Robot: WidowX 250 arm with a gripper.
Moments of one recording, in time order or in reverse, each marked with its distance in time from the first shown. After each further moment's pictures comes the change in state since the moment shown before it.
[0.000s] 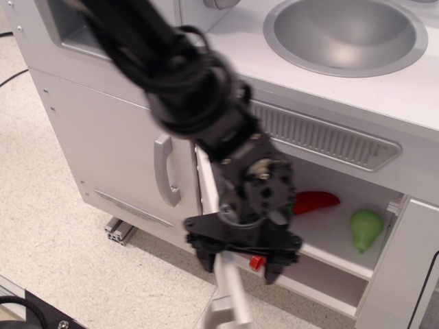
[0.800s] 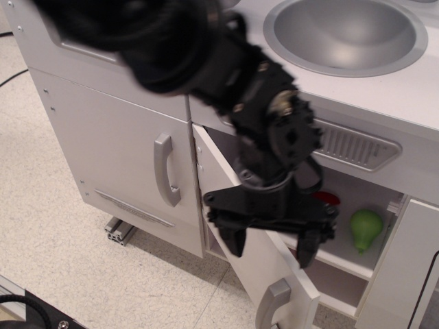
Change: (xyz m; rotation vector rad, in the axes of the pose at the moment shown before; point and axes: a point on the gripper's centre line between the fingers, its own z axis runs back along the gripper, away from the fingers) arm 0.002 -0.008 0.051 -0.128 0.017 -0.014
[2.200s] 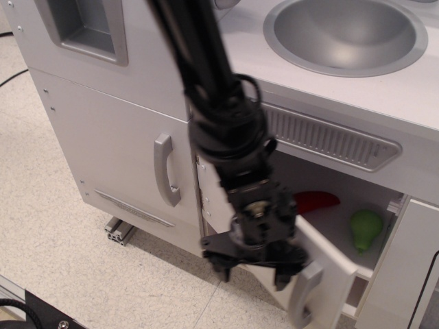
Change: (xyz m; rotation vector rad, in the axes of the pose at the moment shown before) arm 0.016 0.015 -0.103 0.081 -0.067 0.046
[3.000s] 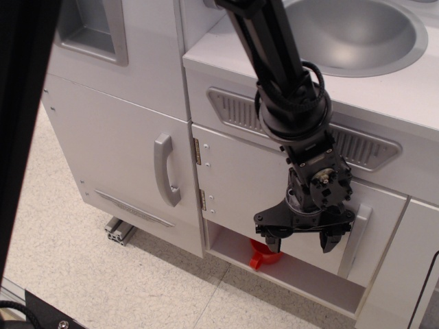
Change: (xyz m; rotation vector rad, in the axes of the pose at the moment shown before) arm 0.048 -0.047 -0.019 -0.024 -0.047 0.155
